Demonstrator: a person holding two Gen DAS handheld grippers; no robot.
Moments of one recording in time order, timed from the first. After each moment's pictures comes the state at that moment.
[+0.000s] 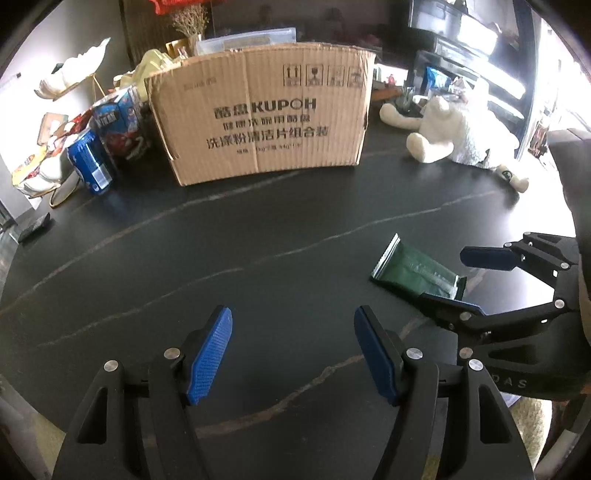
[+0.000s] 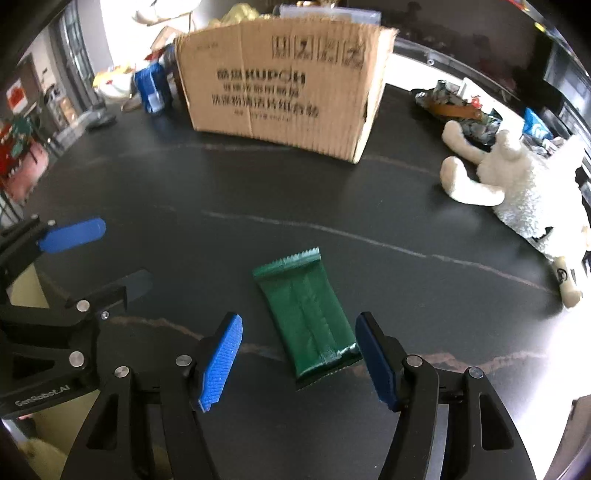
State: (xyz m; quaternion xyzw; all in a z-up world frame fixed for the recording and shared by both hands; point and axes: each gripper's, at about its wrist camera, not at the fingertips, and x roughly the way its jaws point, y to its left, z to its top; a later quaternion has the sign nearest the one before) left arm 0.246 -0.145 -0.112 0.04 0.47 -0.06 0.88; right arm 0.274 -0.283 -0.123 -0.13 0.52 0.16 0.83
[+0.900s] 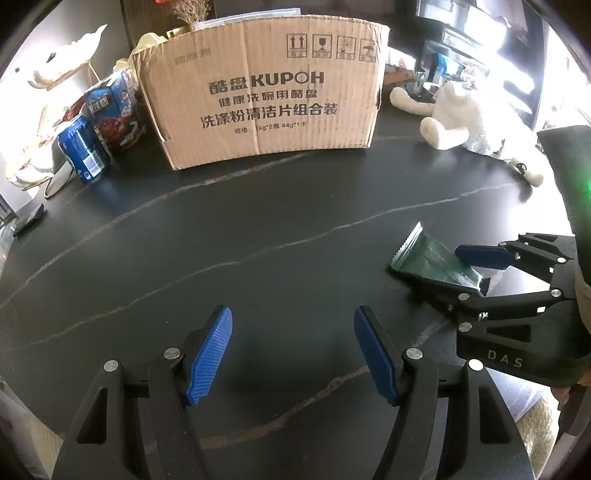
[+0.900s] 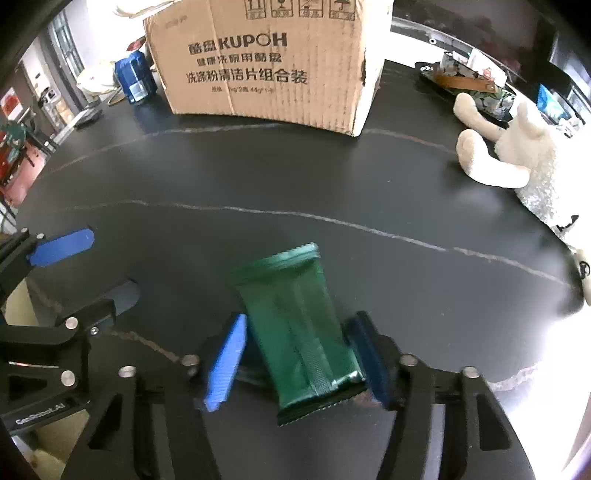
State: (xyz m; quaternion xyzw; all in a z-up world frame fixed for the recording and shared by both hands) left arm 0.262 -0.146 -0.133 0.04 0.50 -0.05 0.87; right arm 0.297 -0.290 -0.147 -0.10 0.53 0.16 0.82
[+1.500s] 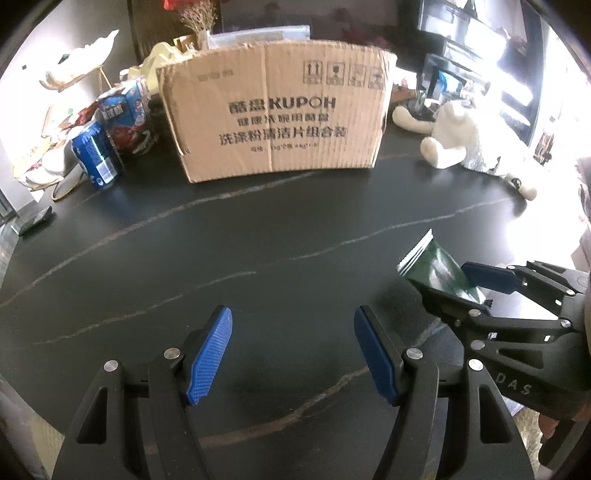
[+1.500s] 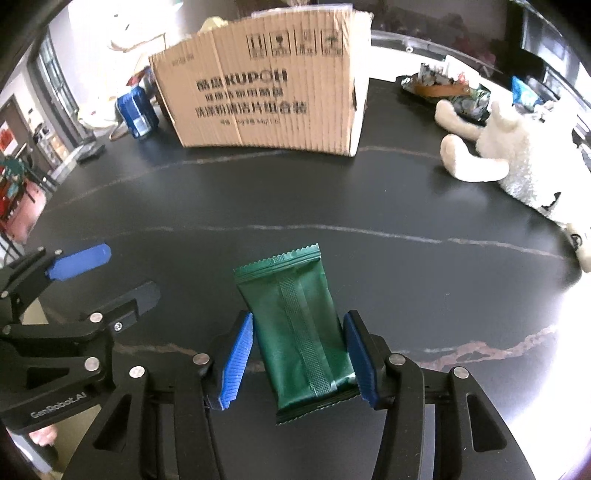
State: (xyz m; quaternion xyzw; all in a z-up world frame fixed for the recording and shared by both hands) left arm 0.253 -0.131 -0.112 0.02 0.47 -0.05 0.88; right arm 0.270 -0.285 -0.122 -0.04 0.49 0.14 0.86
